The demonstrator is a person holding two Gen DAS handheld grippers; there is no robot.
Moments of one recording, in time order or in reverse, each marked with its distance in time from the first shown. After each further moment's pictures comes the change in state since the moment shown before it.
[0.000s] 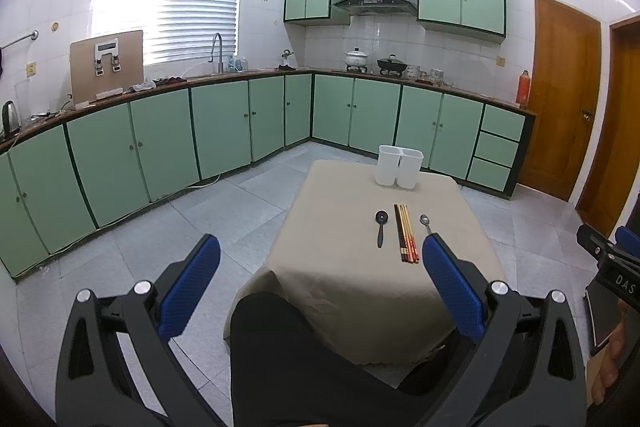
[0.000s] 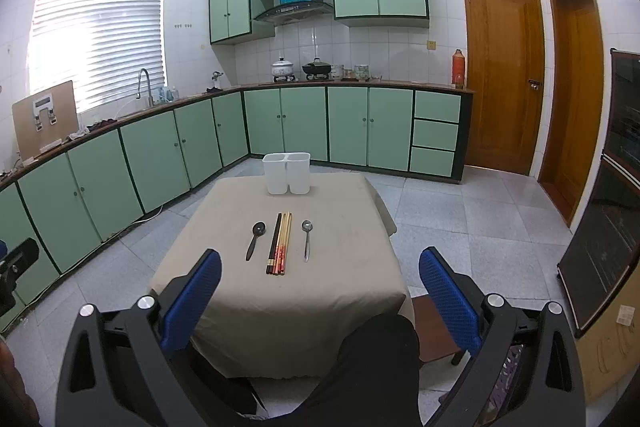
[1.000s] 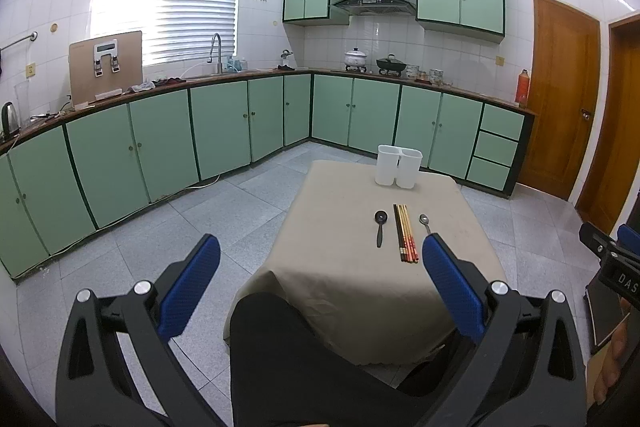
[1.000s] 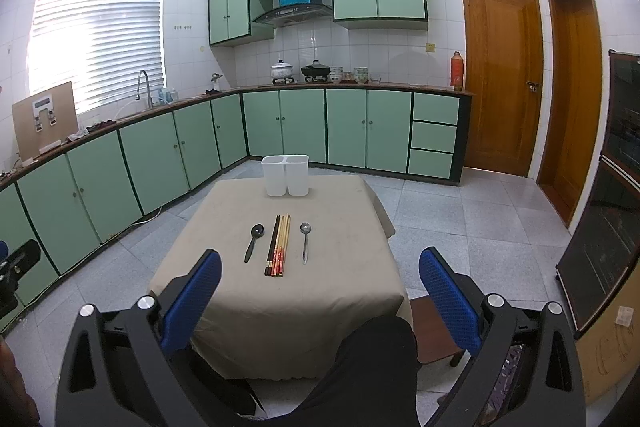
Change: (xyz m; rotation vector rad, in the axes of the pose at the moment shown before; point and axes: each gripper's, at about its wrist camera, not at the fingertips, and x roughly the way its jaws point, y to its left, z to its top) left arm -0.002 -0.001 -0.001 0.004 0.000 -0.002; right arm -0.004 0.002 0.002 -0.003 -0.006 -0.002
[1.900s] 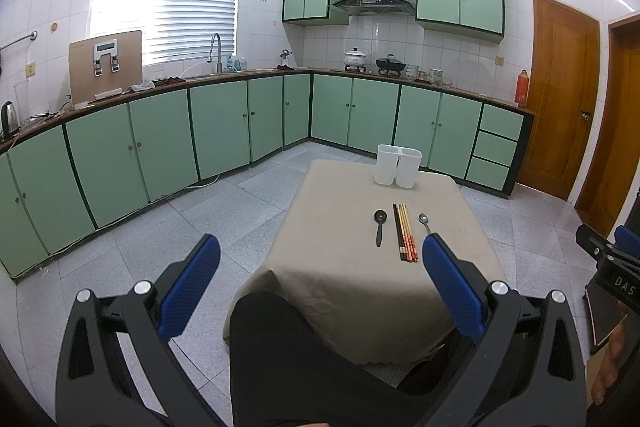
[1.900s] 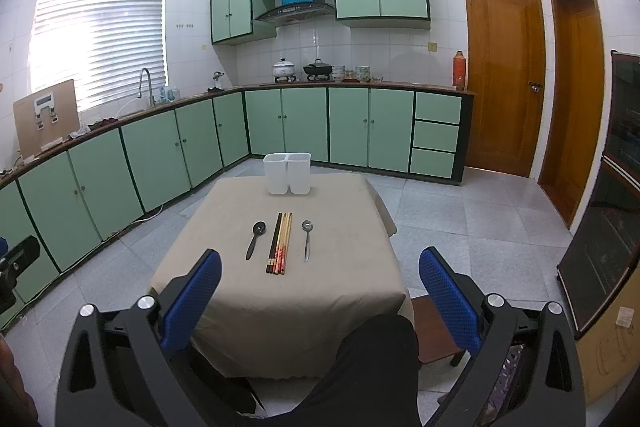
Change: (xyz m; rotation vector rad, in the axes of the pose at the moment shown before) left arm -0.003 -0.002 0.002 0.004 0.002 -0.001; right arm 0.001 0.000 -0.001 -0.004 0.005 0.003
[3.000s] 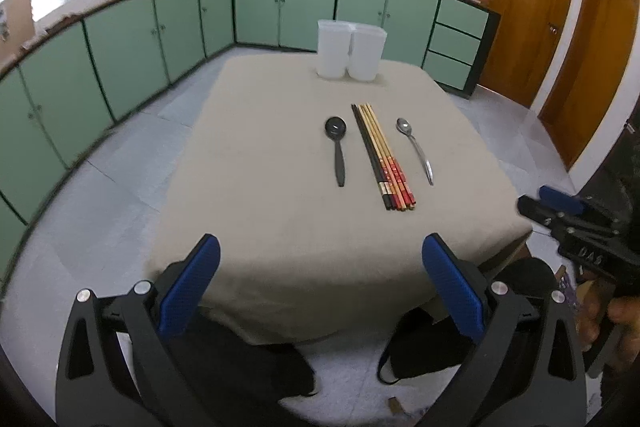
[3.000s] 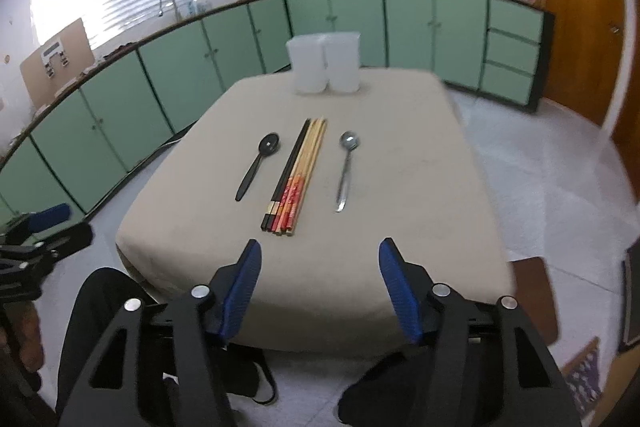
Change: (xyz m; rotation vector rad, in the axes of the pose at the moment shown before) left arm 0.297 -0.046 -0.042 0.122 0.393 -0.255; right arm 0.299 -0.008 -0.048 -0.036 0.362 0.245
